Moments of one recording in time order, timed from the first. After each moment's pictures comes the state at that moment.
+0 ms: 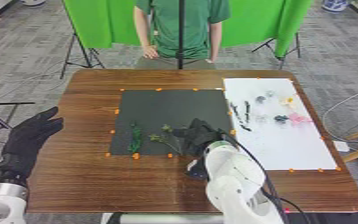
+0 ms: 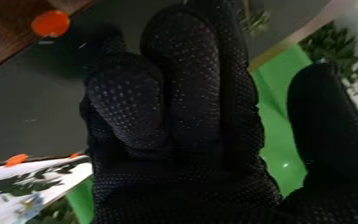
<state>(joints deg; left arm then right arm) 135.9 -54.9 -108.4 -127.3 55.0 17.5 3.1 -98.4 -89.6 66.9 -115.5 -138.8 -26.2 36.0</state>
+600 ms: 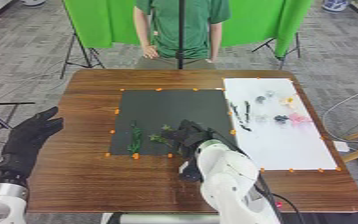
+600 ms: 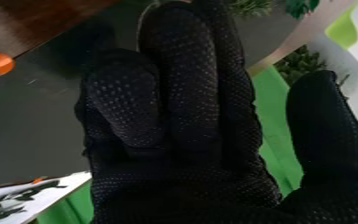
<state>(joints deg) 135.8 -55.1 -108.4 -127.3 54.9 17.5 3.1 -96.6 -89.8 64.8 -114.6 -136.2 -28.8 35.3</state>
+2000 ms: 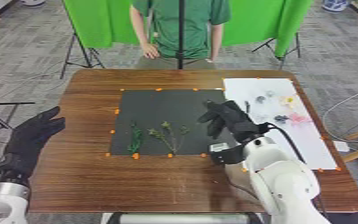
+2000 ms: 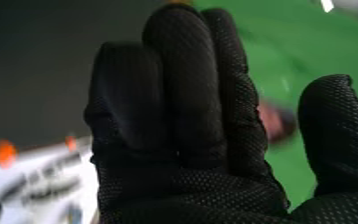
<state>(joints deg) 135.0 -55.5 -107.9 -126.9 55.0 16.4 3.0 -104.1 -80.4 81.1 -122.2 -101.1 -5.5 22.4</state>
